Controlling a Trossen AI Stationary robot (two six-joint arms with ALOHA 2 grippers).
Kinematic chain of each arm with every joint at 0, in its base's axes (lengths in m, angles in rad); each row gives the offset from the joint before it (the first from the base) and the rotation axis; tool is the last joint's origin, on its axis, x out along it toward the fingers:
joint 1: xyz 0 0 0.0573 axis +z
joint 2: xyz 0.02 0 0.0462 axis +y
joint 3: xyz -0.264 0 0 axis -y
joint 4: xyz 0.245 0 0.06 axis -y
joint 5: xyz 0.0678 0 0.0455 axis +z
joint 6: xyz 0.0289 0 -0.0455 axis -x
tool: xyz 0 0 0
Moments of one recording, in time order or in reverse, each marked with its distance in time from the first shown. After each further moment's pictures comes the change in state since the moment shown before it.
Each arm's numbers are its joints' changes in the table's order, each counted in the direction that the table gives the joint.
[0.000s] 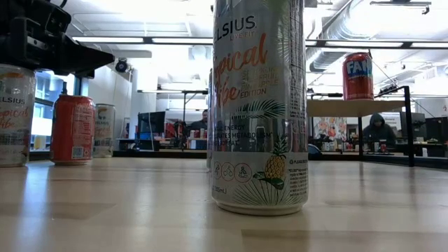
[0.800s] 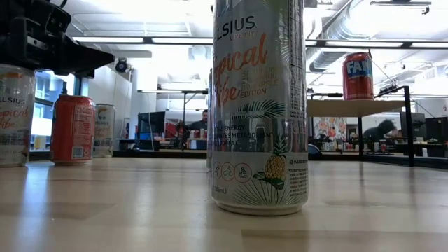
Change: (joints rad) left arm 0.000 0.000 0.000 0.000 0.000 0.000; right arm 0.362 0.405 0.548 -0.209 -0.059 -0.288
